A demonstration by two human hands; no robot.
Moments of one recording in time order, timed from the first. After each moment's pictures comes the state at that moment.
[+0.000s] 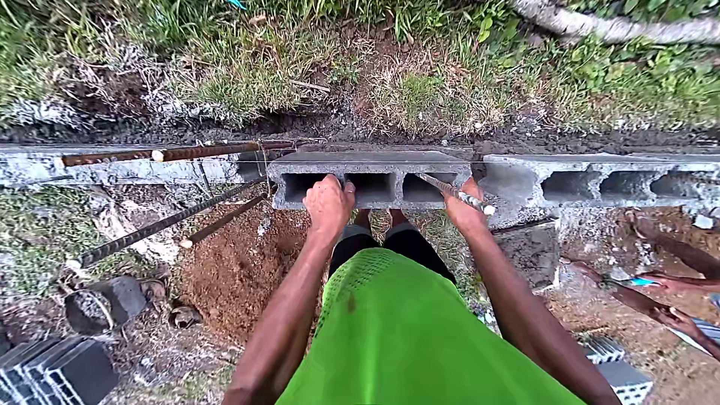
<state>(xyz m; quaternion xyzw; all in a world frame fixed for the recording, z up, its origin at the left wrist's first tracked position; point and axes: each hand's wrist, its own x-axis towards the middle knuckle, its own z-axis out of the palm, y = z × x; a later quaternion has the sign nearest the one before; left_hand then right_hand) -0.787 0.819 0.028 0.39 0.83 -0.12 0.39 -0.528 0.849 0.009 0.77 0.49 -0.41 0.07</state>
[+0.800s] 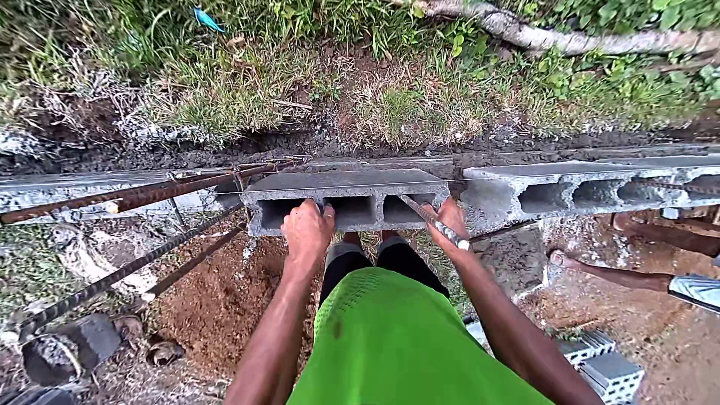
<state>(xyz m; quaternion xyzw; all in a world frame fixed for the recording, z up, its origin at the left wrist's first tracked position) -0.791 0.822 0.025 0.40 0.82 -0.12 0.39 -0.533 0.857 0.020 0.77 0.46 -0.42 0.11</state>
